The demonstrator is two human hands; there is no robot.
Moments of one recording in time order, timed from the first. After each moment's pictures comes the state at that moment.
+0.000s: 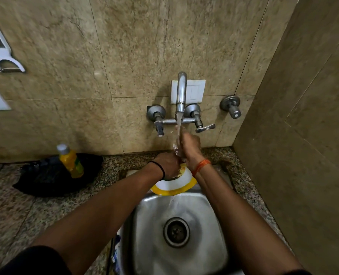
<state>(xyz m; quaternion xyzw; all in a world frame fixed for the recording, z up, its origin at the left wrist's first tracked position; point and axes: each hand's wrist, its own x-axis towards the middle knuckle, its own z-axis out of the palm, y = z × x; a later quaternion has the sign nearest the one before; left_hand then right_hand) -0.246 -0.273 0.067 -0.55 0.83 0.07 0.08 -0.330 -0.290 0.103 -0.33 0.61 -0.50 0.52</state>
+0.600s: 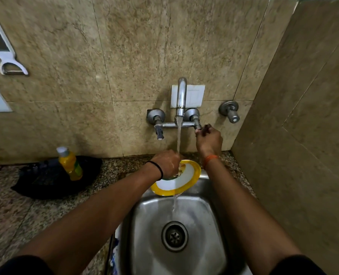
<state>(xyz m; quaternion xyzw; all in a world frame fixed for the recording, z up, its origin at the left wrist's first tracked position) -0.242 -0.267 0.095 -0.53 0.84 0.07 0.03 -0.379 -0.319 0.100 -0.44 0.74 -0.46 0.22</state>
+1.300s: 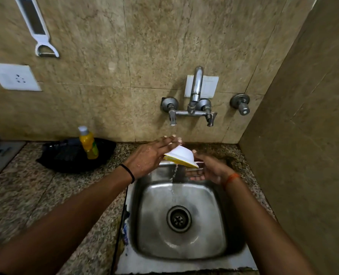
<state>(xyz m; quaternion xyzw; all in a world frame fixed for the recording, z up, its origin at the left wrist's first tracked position) -0.152 -0.192 0.080 -0.43 0.88 -0.02 -0.22 -0.392 -0.230 0.053 -0.37 0.56 -0.24 0.70</state>
